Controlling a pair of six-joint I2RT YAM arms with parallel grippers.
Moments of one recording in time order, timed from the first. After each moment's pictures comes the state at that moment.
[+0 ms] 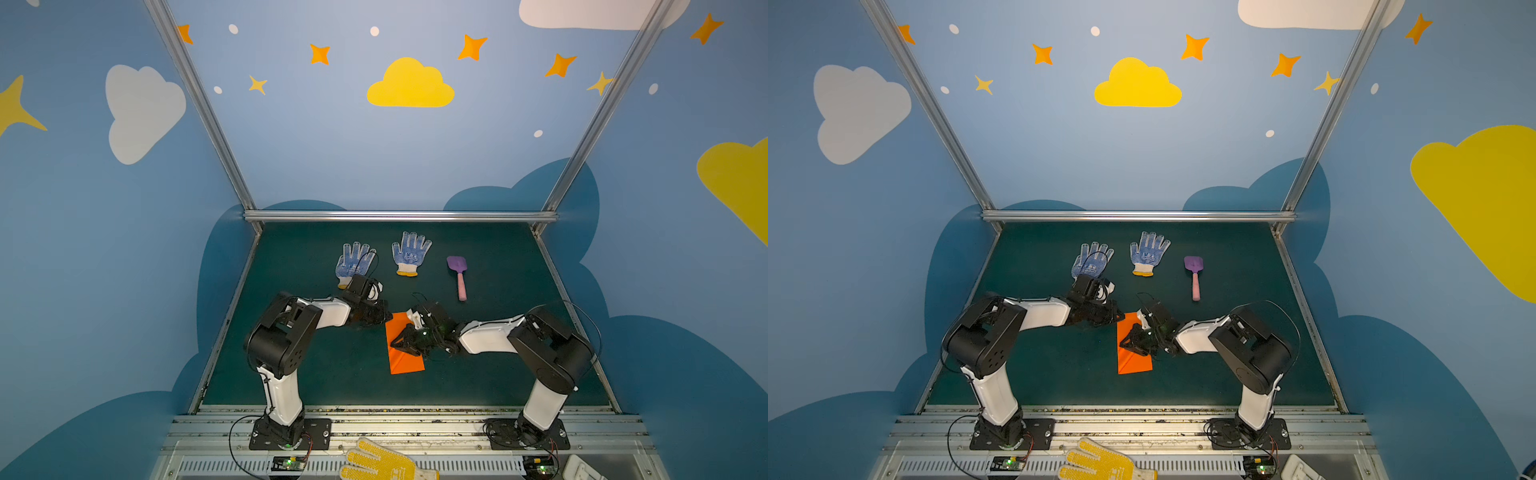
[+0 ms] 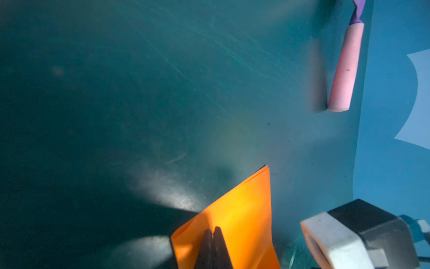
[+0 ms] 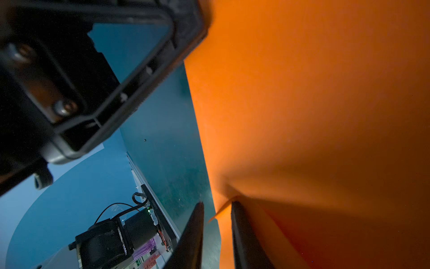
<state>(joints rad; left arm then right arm) -0.45 1.84 0.89 0.00 0.47 -0.64 0.84 1.79 0.74 0.22 -0.48 1.09</state>
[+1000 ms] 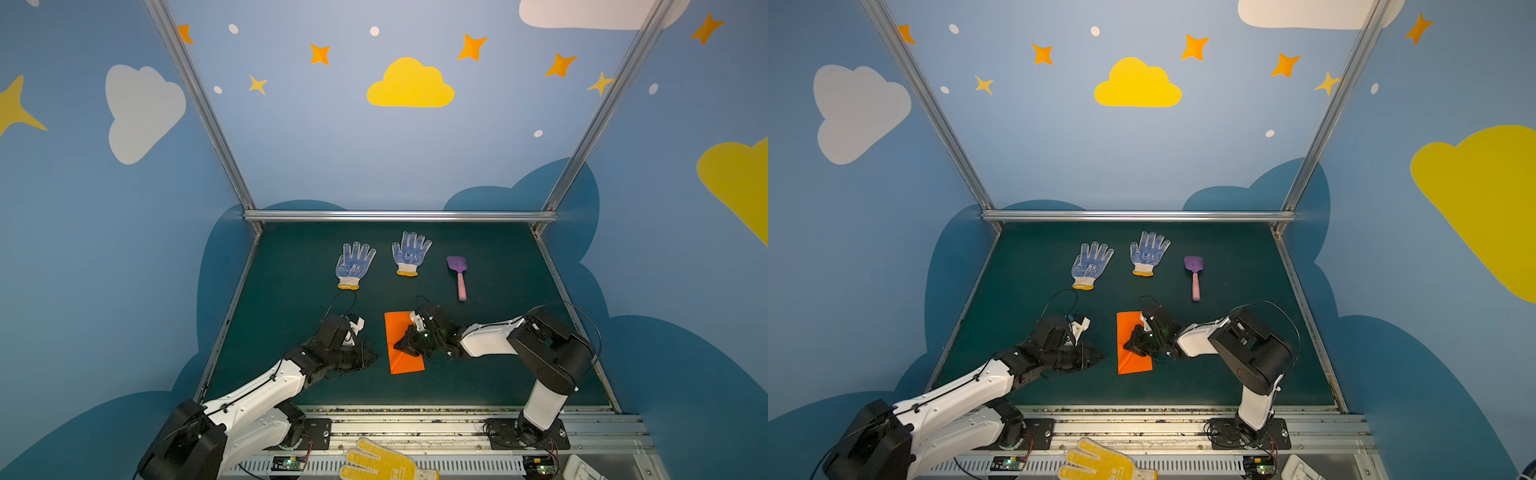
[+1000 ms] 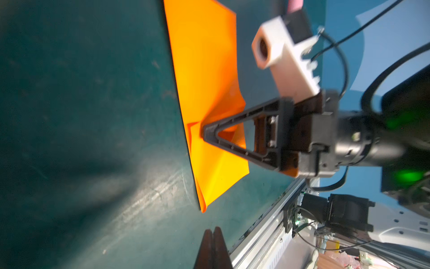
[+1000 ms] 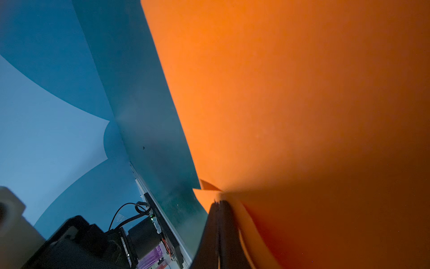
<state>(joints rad) -0.62 1.04 0.38 -0.16 0.45 -0.81 0.85 1.78 0.71 0.26 -0.44 1.16</state>
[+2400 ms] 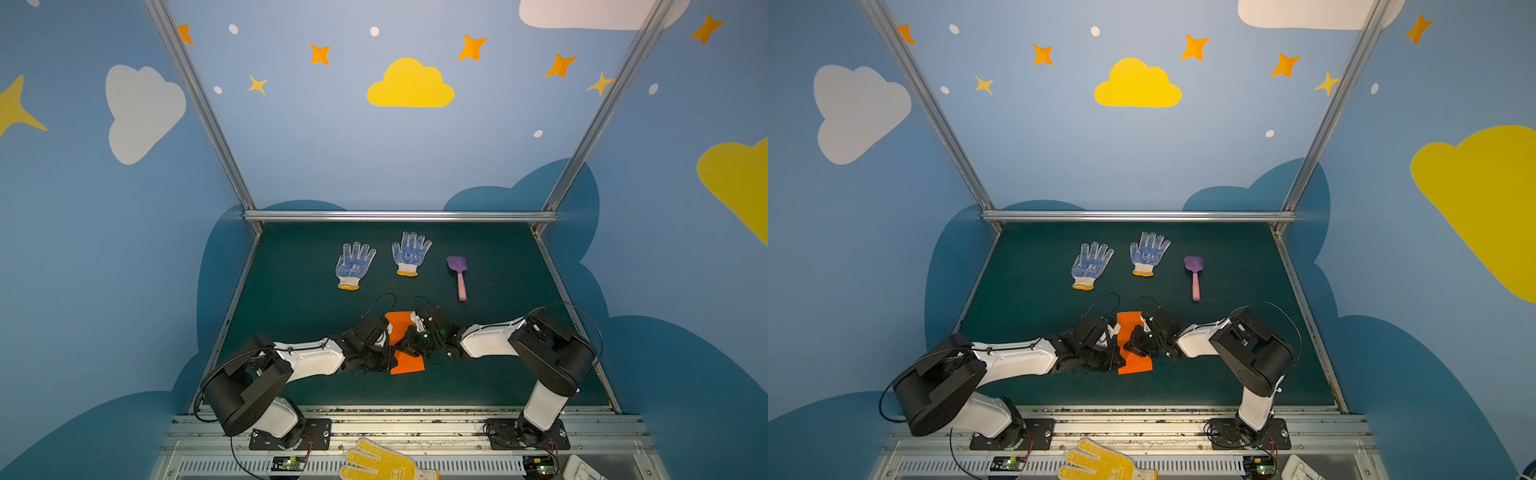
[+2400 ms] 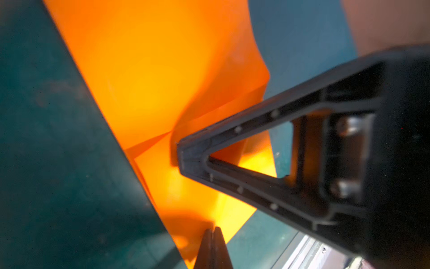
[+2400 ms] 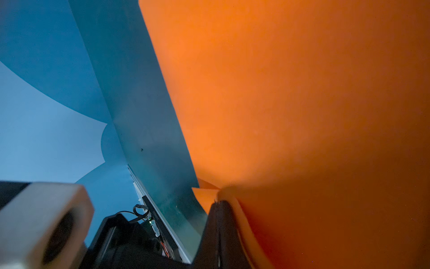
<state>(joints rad) -0.78 1.49 0.53 -0.01 0.37 -0.73 0.86 1.77 0.71 0.24 -0.41 1.16</state>
